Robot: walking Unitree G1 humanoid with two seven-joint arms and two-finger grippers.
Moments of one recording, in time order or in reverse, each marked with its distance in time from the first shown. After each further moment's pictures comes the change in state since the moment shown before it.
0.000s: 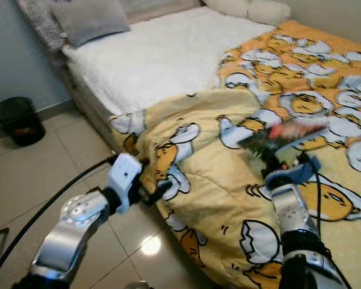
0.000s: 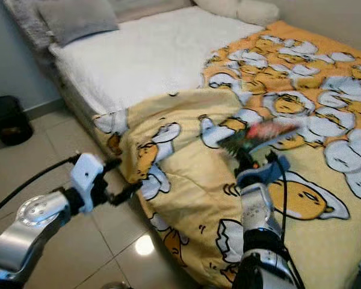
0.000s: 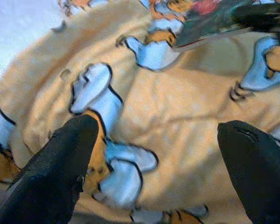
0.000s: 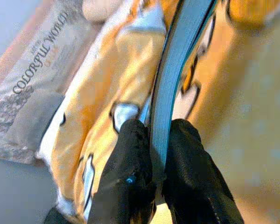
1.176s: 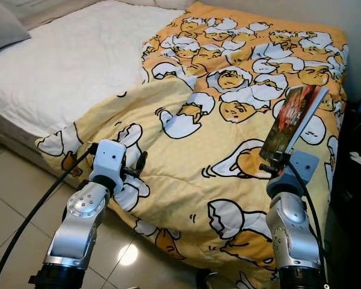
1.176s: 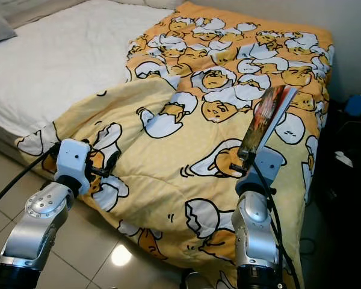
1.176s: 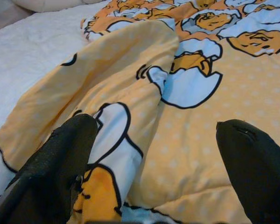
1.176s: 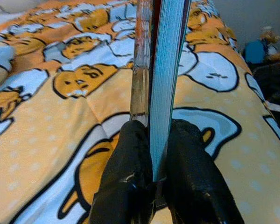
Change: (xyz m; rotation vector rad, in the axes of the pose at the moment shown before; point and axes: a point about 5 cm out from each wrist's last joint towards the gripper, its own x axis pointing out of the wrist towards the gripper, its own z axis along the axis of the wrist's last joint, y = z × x) left arm 0.005 0.032 -0.005 -0.017 -0.018 0.470; right arm -0.044 0.025 -0.008 -0.637 -0.074 -0.206
